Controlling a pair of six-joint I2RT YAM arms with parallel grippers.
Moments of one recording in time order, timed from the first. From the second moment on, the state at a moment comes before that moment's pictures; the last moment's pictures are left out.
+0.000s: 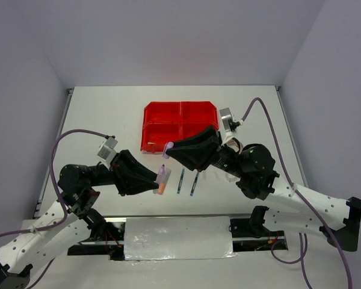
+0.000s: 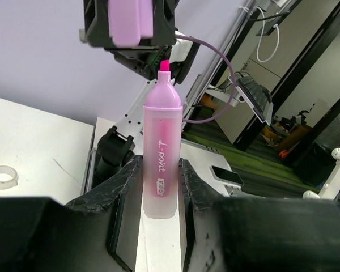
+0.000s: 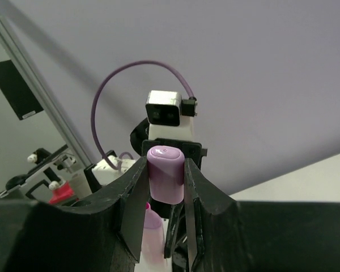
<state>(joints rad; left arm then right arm) -0.66 0.59 0.54 0.56 0.84 -0.87 1.06 0.90 0.85 0.59 -0.20 0.59</state>
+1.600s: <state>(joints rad) -0.66 0.54 0.54 0.48 0.84 -0.81 1.07 0.95 0.78 0.80 -0.32 0.69</state>
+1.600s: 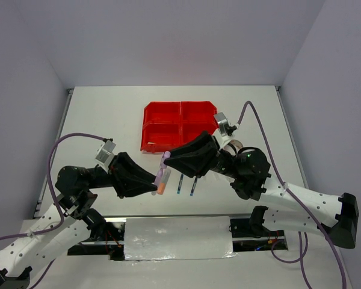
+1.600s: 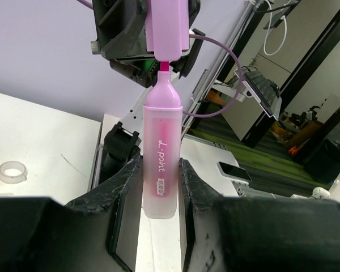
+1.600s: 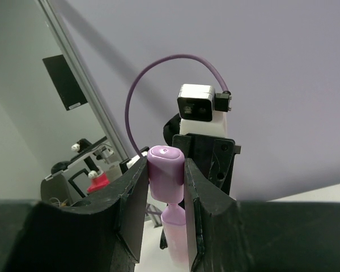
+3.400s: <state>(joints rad) -0.67 0.51 0.59 0.33 0.81 -0.69 1.10 1.02 0.71 0.91 -0.36 0.64</state>
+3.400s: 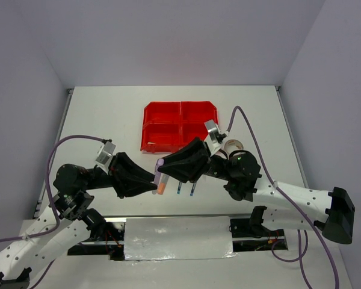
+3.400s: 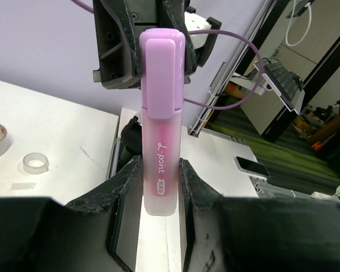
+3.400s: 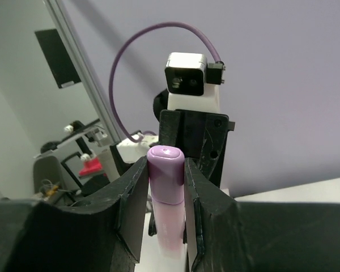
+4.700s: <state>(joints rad) -0.67 0.46 0.63 0.15 0.61 -0.48 1.19 1.00 0.82 0.51 -0.14 0.52</state>
